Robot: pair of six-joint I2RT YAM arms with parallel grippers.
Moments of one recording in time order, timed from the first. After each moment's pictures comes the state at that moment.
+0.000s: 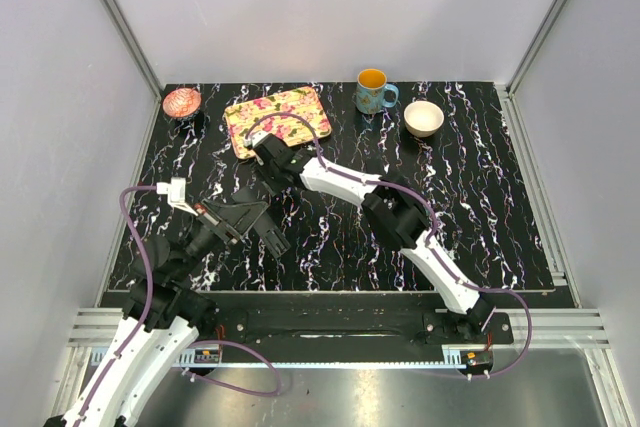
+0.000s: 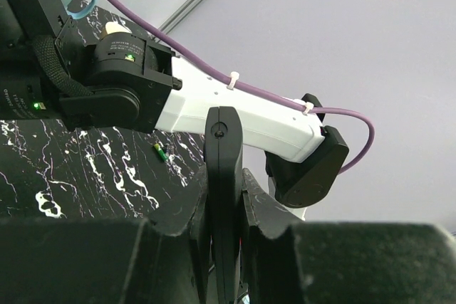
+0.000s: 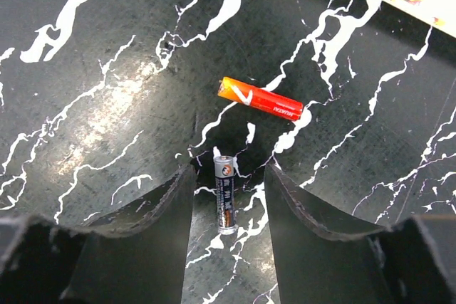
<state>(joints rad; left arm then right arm) -0.44 0.23 0.43 -0.01 0.28 -0.95 0.91 2.50 2.12 -0.46 0.13 0.10</state>
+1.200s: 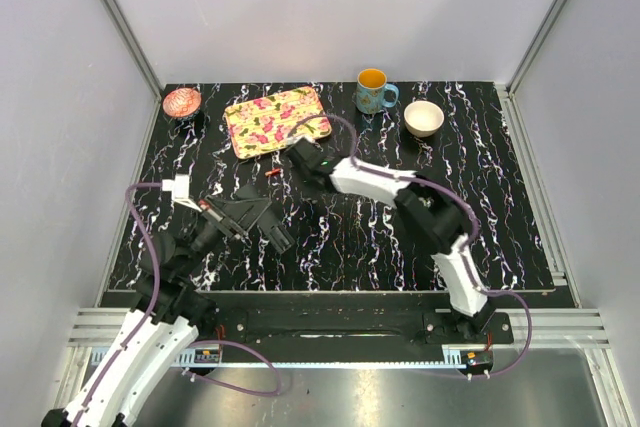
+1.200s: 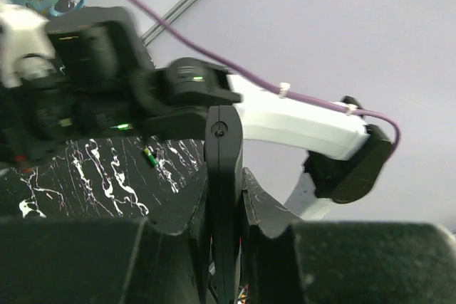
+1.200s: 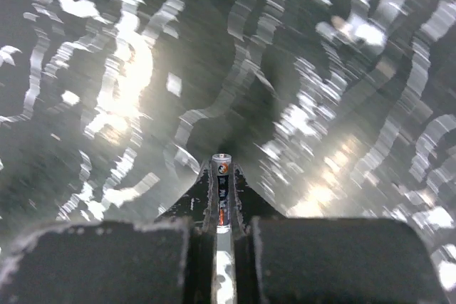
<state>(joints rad) -0.44 0.26 0.39 0.09 0.28 -0.99 0.87 2.24 1.73 -0.46 0.20 0.29</state>
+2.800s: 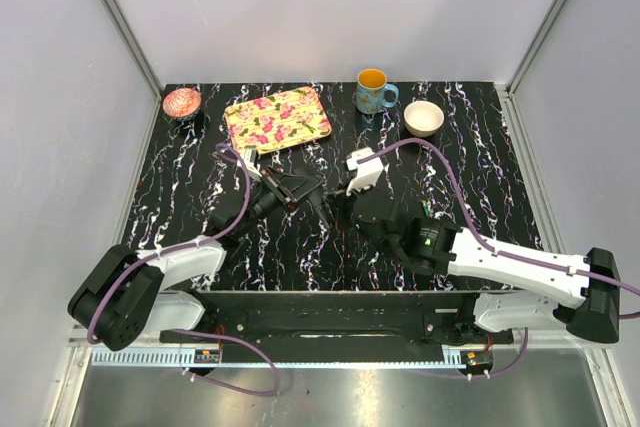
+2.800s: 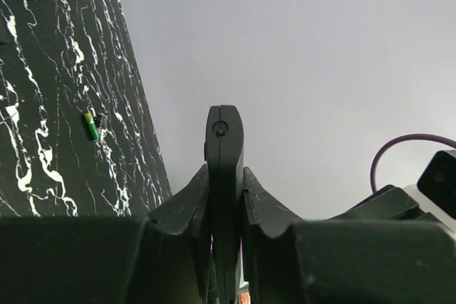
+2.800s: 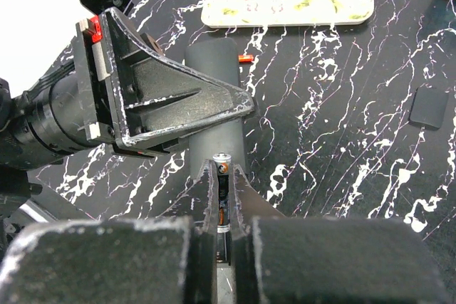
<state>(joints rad) -0.58 1.25 0.36 1.02 0.28 -1.40 1.19 1.17 0.99 -0.14 0.58 0.44</state>
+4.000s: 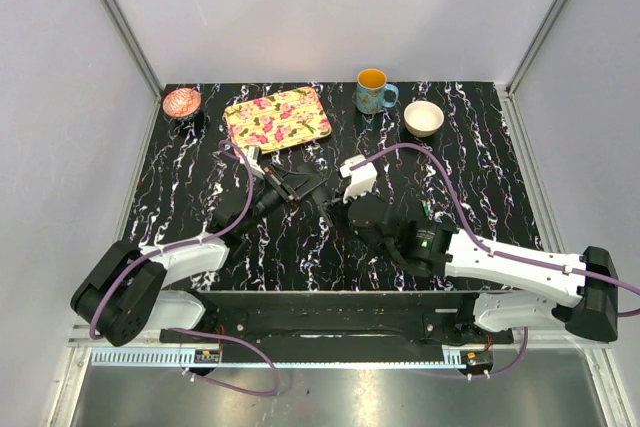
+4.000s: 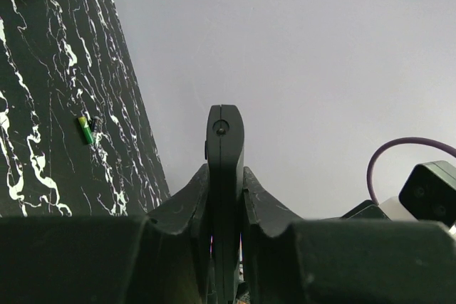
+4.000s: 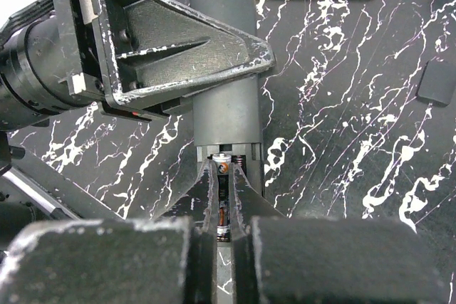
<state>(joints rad) -0.59 1.28 0.39 1.05 0.27 -1.41 1.20 1.18 0.97 -0.20 0.55 0.45</state>
